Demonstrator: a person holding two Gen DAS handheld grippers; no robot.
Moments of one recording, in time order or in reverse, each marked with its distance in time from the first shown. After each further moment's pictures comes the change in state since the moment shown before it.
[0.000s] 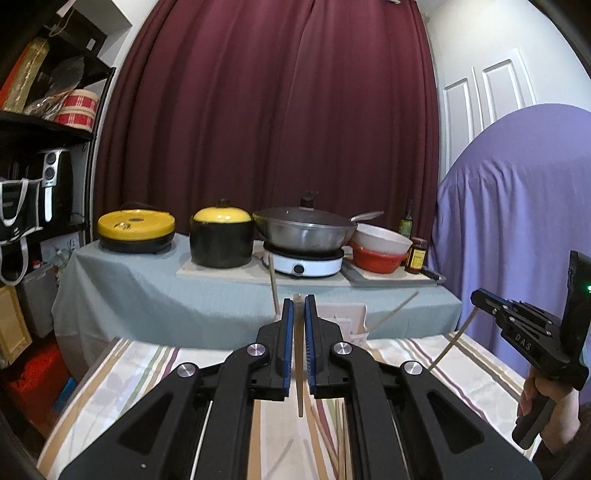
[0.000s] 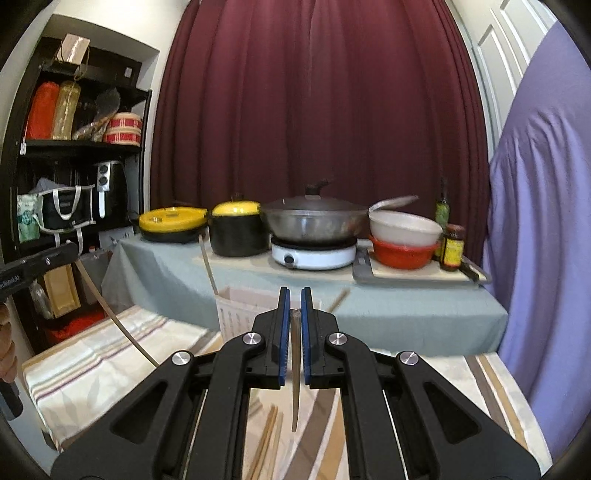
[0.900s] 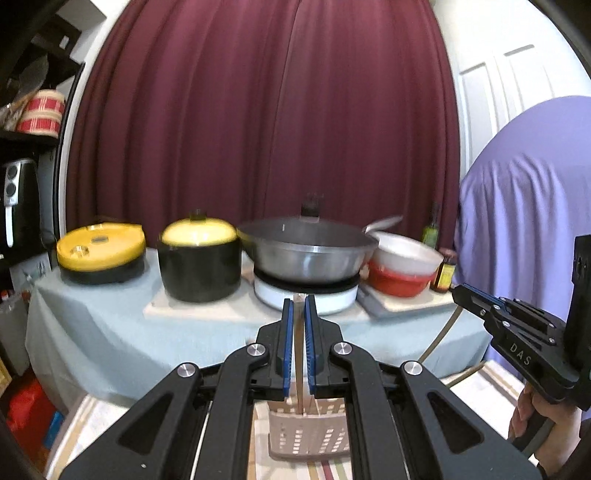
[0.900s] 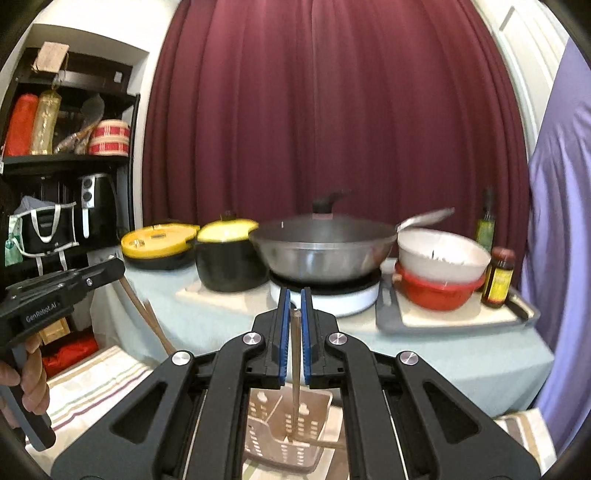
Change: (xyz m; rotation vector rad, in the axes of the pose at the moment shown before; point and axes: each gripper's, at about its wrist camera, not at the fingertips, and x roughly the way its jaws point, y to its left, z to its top) left arm 0.163 0.005 0.047 0.022 0.035 0.005; right arm 0.166 -0.020 0.047 0.023 0.018 0.052
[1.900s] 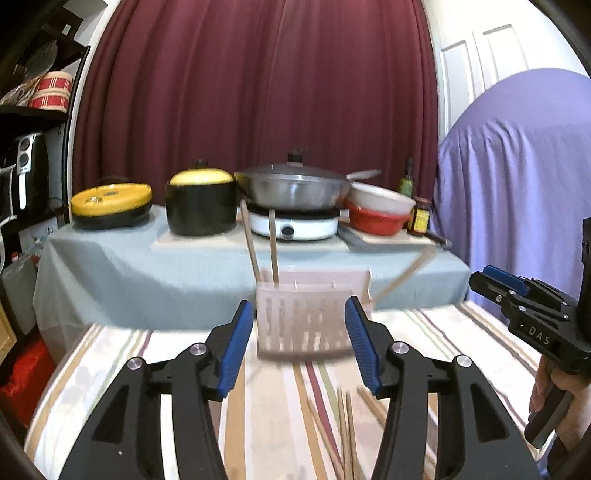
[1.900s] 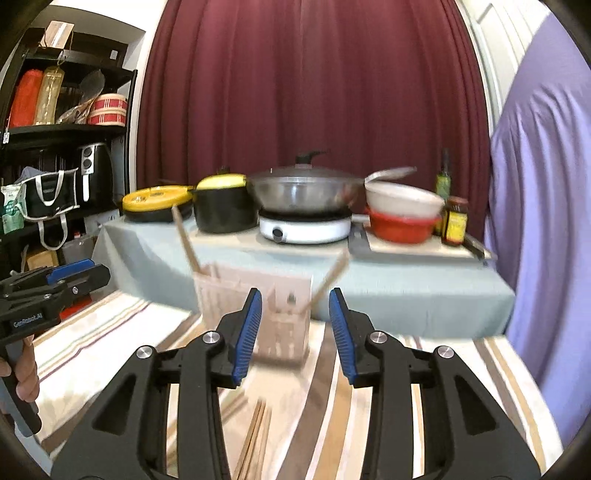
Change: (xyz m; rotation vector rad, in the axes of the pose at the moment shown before) left arm -0.089 -0.020 -0.091 0.011 0.106 -0.028; right arm -0.122 0.018 -0.091 0.001 0.095 -0.089
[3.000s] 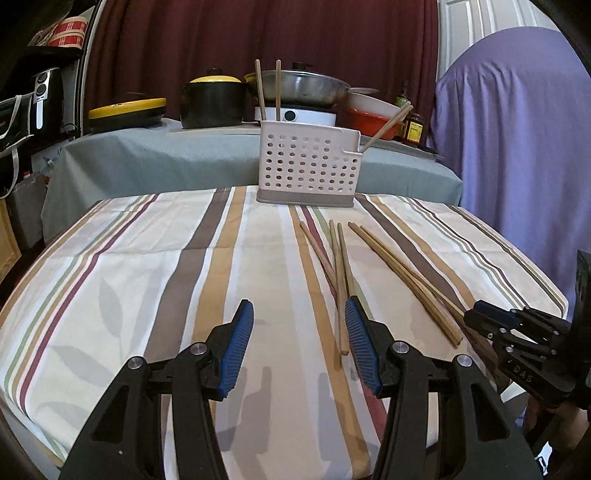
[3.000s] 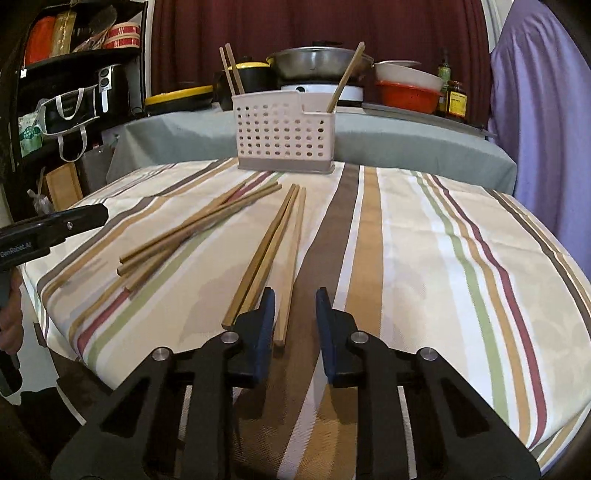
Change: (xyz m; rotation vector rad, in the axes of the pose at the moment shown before) left arm -0.050 -0.007 -0.152 -0.038 0.227 -0.001; right arm -0.065 0.035 -0.191 0.006 0.296 0.035
